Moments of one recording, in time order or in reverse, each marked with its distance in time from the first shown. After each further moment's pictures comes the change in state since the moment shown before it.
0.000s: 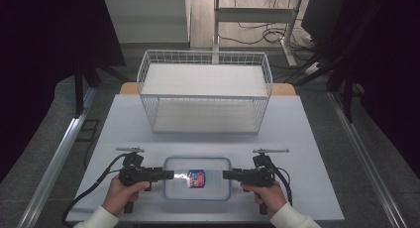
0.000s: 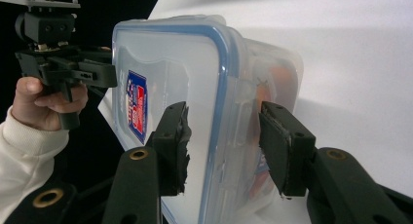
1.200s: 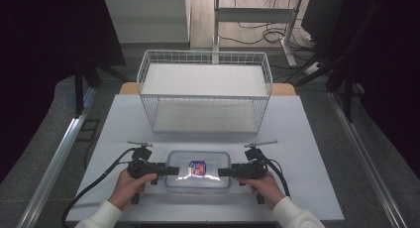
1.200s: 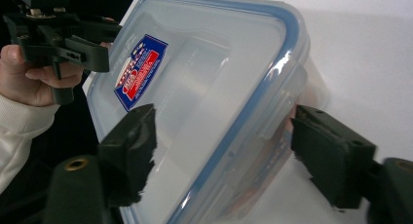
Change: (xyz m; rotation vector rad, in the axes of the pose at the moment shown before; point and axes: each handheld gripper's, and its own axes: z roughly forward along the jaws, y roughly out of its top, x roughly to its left) left arm 0.021 0.017 0.025 0.066 -0.001 -0.015; right arm -0.025 0.018 0.028 0.110 0.019 -0.061
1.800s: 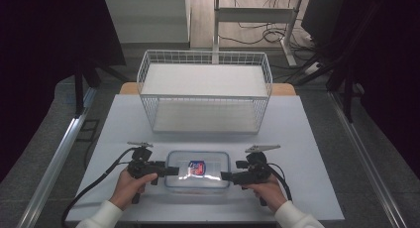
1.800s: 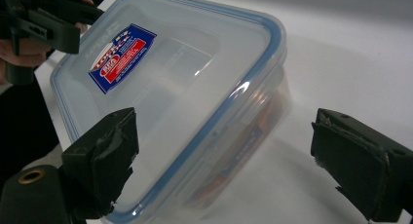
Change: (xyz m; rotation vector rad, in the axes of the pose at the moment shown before) left arm 0.000 0.000 0.002 -0.014 0.012 0.043; right arm 0.010 -0.010 -0.008 -0.064 -0.142 -0.188
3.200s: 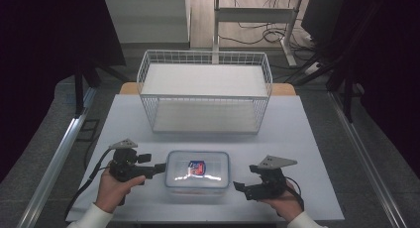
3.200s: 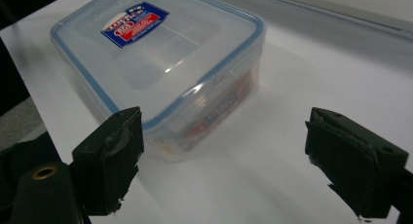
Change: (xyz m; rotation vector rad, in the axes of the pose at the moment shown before) left arm -0.036 -0.004 -0.052 -0.136 0.221 0.141; right arm 0.022 -0.025 -0.047 -0.063 -0.146 -0.213
